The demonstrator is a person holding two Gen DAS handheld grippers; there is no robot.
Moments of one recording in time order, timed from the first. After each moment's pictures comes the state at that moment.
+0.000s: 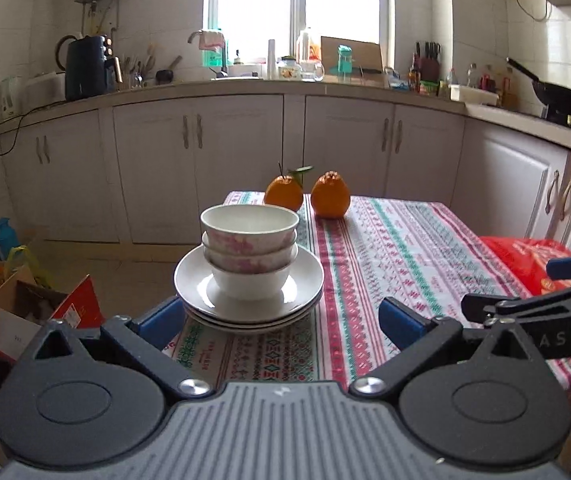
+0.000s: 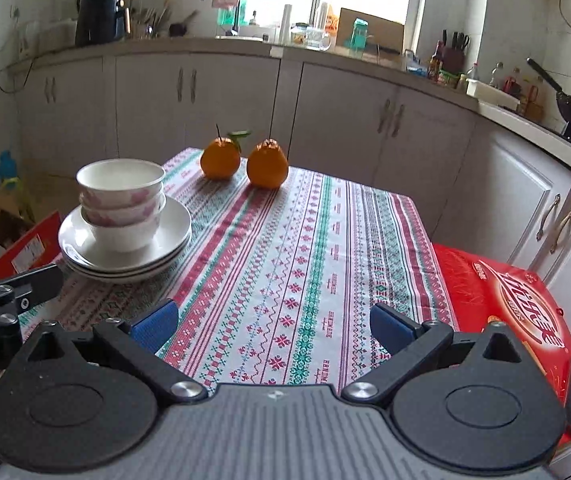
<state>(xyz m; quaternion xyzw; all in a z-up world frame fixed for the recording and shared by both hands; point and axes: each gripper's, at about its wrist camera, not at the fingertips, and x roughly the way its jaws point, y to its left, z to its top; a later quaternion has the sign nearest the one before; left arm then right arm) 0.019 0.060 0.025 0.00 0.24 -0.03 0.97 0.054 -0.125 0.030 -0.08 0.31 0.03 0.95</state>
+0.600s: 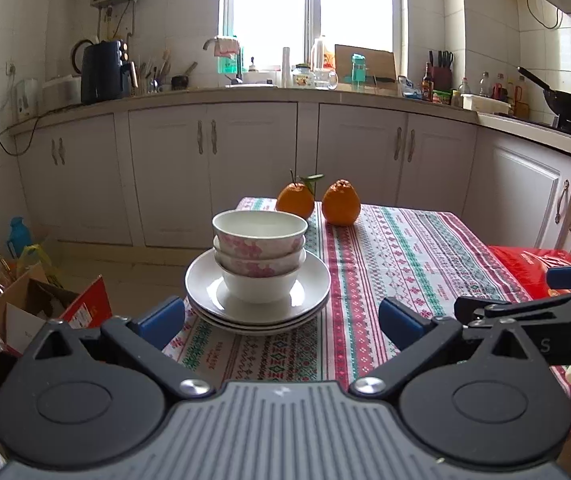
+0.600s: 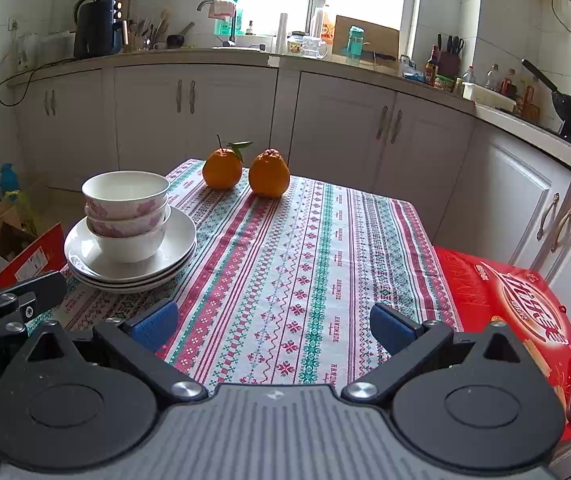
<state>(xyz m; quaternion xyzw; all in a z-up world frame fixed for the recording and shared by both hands) 0.009 0.051 0.026 0.00 0.23 -0.01 0.97 0.049 -0.121 0.030 -0.07 0.30 0.02 0.95</state>
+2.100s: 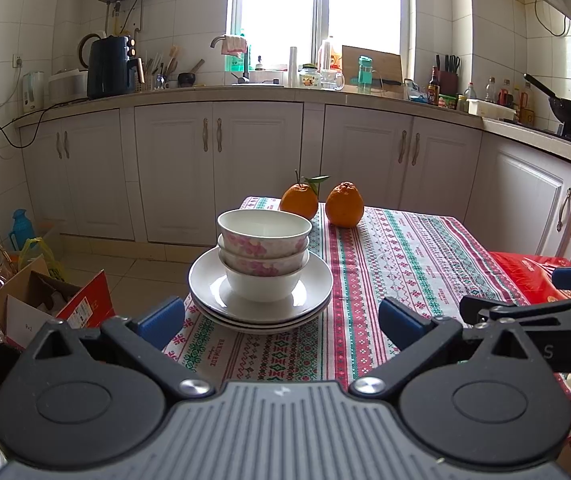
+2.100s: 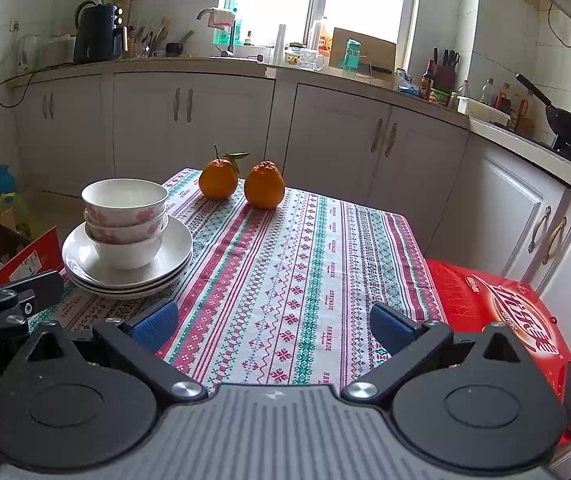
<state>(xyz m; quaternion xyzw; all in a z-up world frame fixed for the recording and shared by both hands) 0.009 0.055 0.027 -0.01 0.23 0.00 0.97 0.042 -0.118 0.036 -0.08 0.28 0.02 0.96</state>
